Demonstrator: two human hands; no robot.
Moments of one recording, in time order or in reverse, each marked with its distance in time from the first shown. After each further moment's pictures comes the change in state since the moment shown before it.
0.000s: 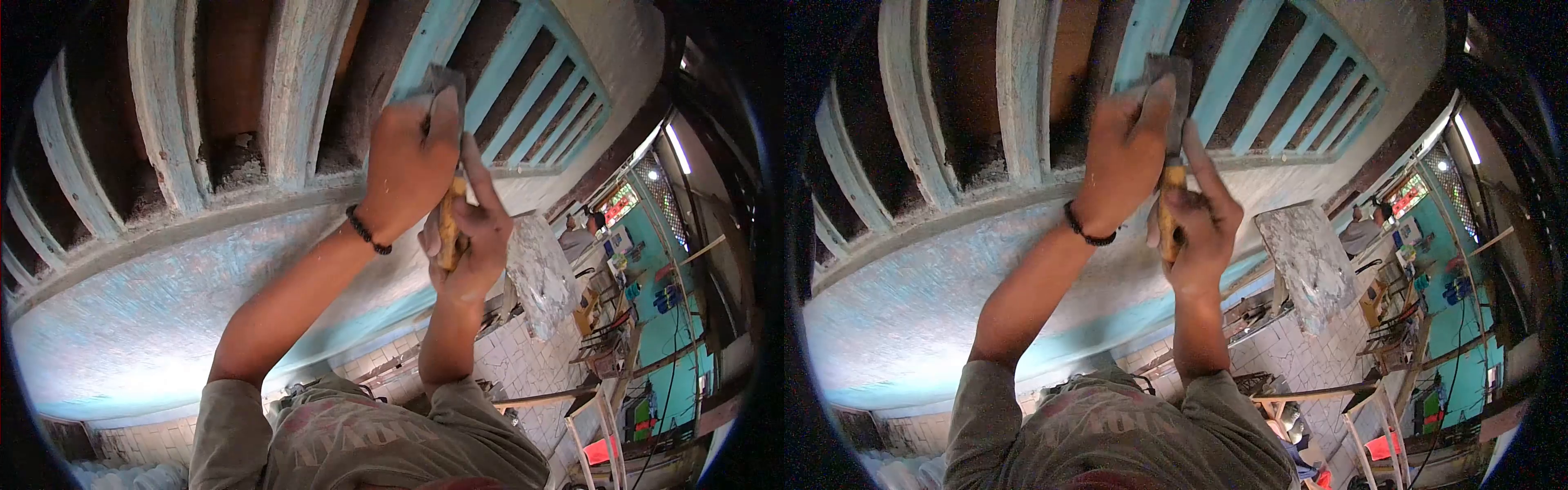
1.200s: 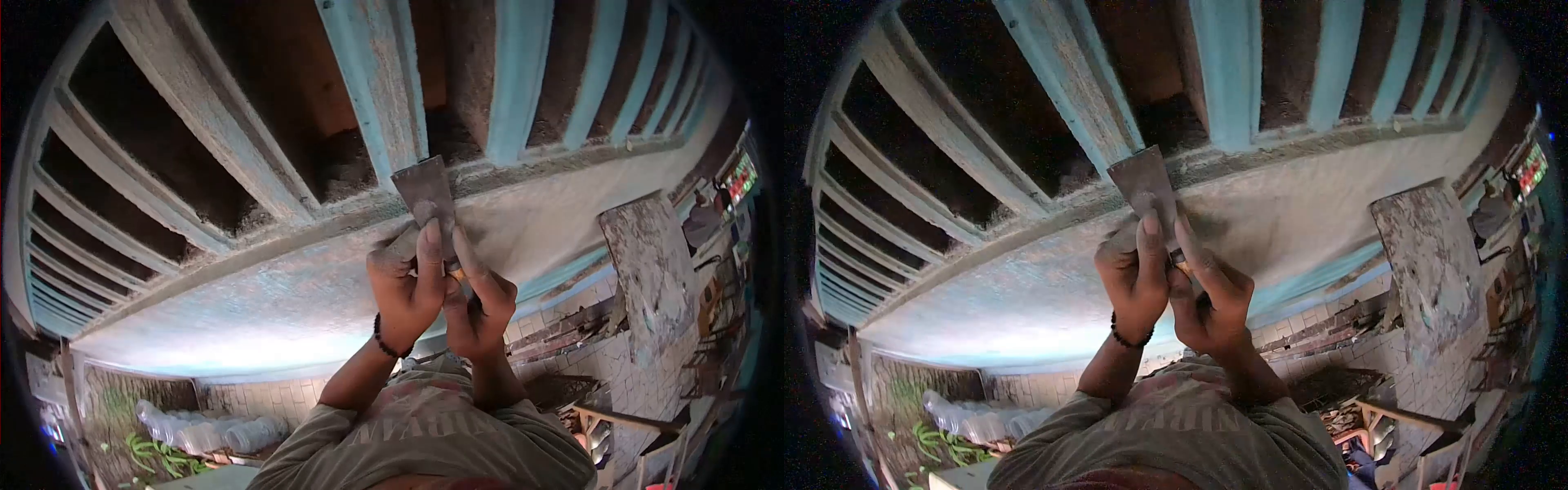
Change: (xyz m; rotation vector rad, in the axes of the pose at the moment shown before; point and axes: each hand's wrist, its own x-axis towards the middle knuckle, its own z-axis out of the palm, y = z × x) left_hand -0.111 -0.031 -0.023 0.317 0.004 -0.185; right_hand -0.052 0.066 -0.055 -0.479 -0.123 -0.179
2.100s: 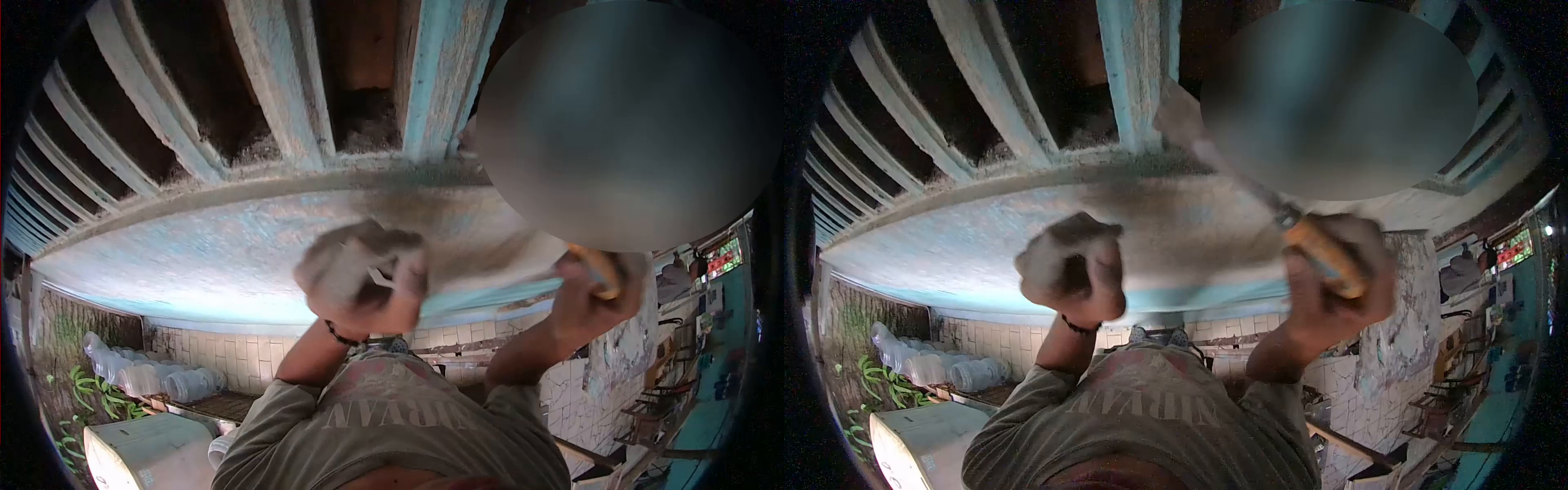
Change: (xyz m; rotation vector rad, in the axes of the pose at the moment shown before) left_hand 0.001 0.021 -0.034 0.319 0.216 0.545; right_hand 0.065 -0.008 -0.101 -0.157 0.090 -0.287
